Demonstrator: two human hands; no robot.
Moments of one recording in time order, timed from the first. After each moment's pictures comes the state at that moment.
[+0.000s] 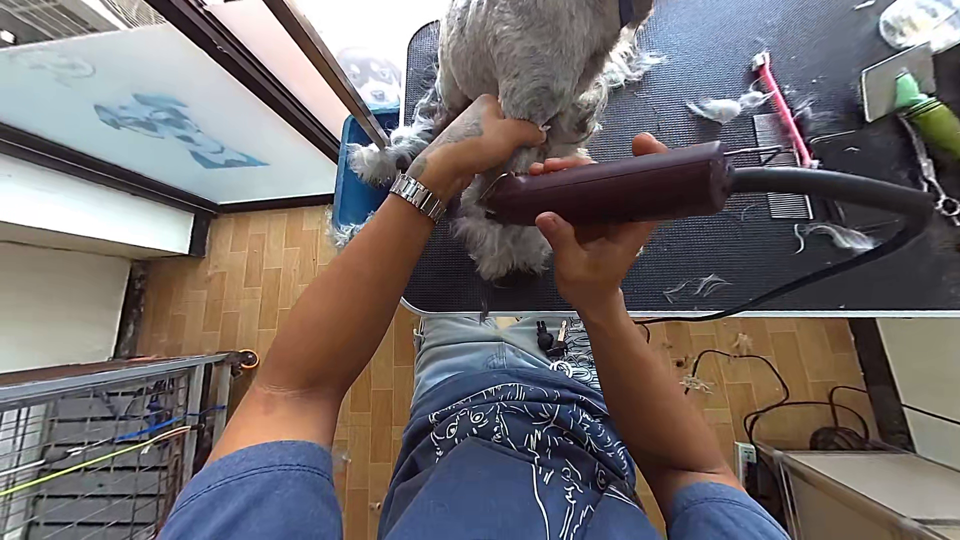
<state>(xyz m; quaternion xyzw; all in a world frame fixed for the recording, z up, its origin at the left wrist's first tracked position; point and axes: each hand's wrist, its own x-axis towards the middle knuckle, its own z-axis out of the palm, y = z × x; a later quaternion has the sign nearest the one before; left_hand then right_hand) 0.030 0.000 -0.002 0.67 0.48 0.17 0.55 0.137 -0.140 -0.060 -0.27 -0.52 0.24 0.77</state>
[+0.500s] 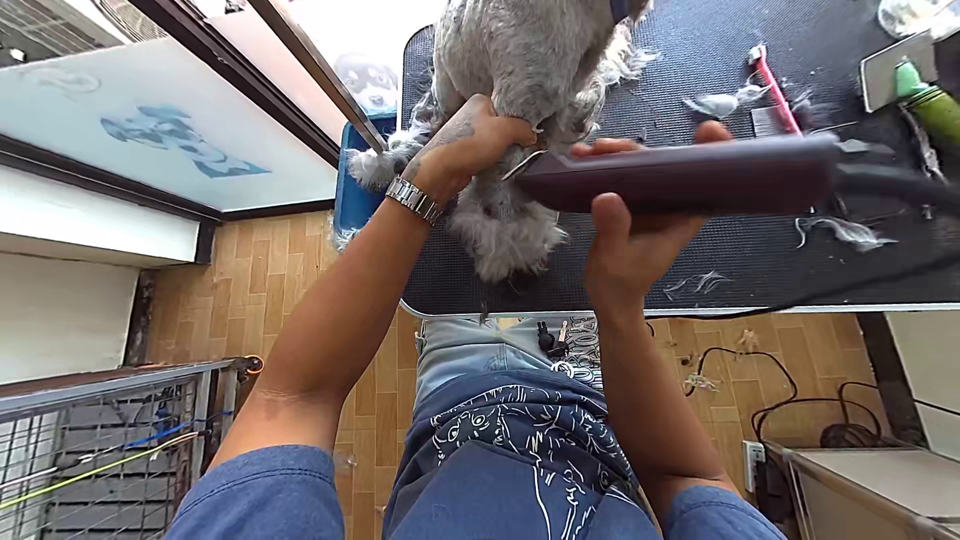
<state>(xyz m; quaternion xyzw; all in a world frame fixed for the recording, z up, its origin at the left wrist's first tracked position) 0.032 0.000 0.002 0.66 0.48 0.18 0.54 0.155 -0.148 -0.042 -0.27 -0.45 0.24 0.82</state>
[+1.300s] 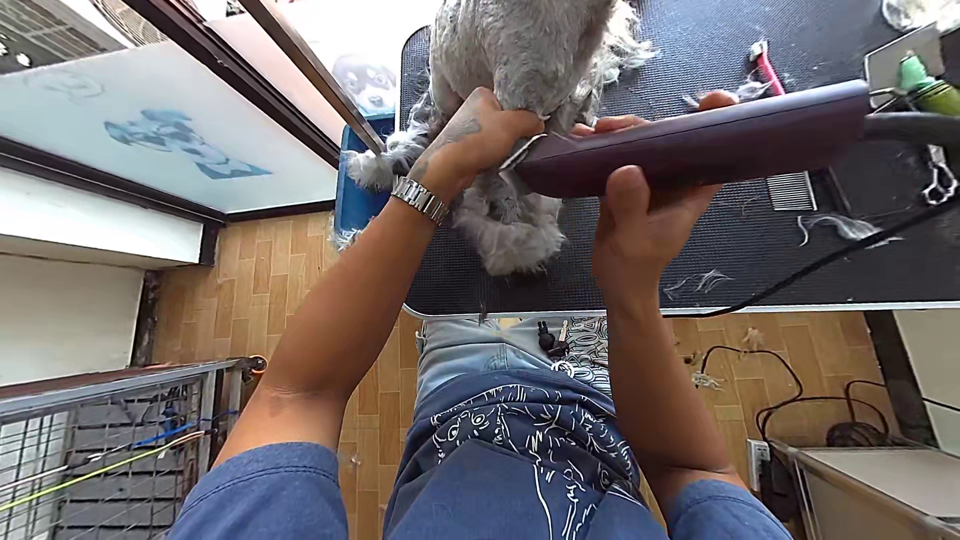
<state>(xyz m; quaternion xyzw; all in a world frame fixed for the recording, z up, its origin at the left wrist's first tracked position) 0.041 -0.002 0.003 0.67 0.47 0.21 0.54 0.166 -0.139 -0.032 -0.26 -0.43 0.28 0.82</state>
